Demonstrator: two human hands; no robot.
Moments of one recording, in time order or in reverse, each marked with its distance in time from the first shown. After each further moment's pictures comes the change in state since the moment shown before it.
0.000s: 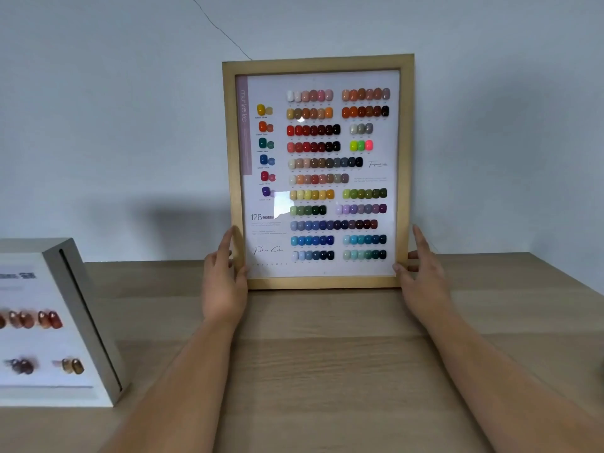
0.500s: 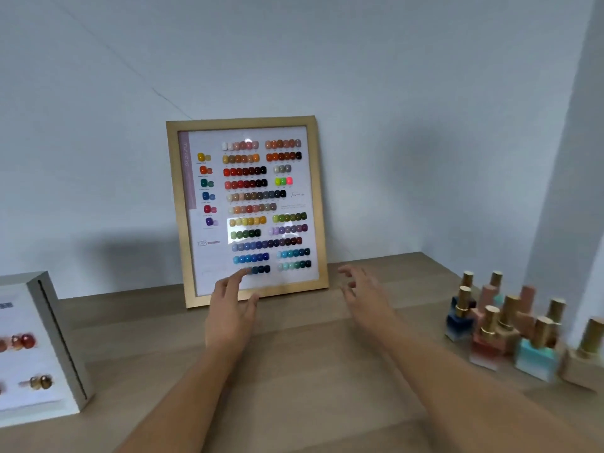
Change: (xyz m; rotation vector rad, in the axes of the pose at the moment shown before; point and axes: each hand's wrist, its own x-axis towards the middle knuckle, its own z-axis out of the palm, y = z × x) left_hand -0.085 0.088 0.009 0.009 -0.181 0.188; right_hand -0.060 -0.029 -0.073 -0.125 -0.167 -0.038
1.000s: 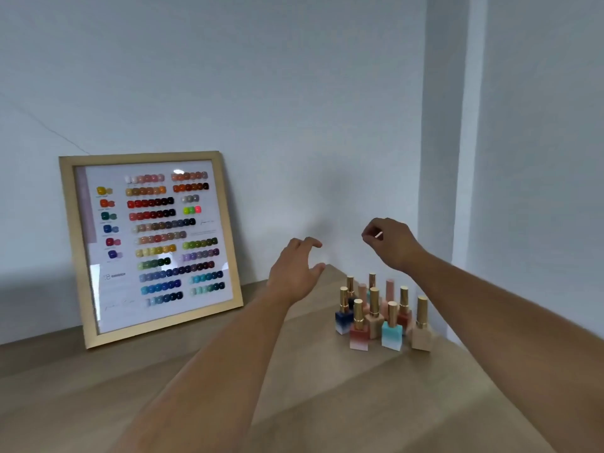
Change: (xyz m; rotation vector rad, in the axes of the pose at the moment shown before) left_hand -0.007 0.241 0.101 -0.082 -0.405 0.466; right_hand -0.025 0.020 -0.253 -0.278 0.230 0.055
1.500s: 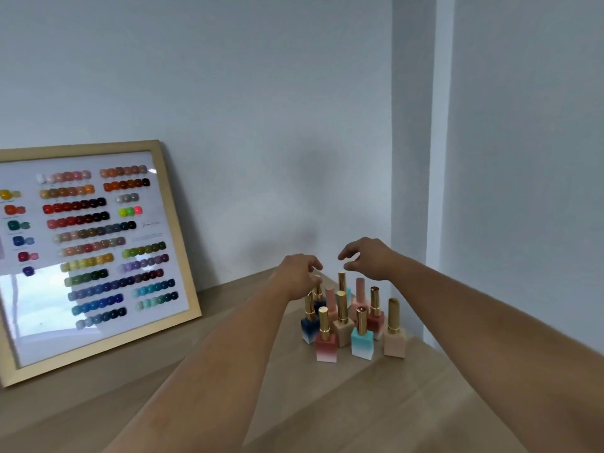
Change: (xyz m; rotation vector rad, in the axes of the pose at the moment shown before) left_hand 0.057 0.018 0.076 0.053 -0.373 -0.054; right_hand 0.016 0.066 0.009 -0.162 -0.342 0.084
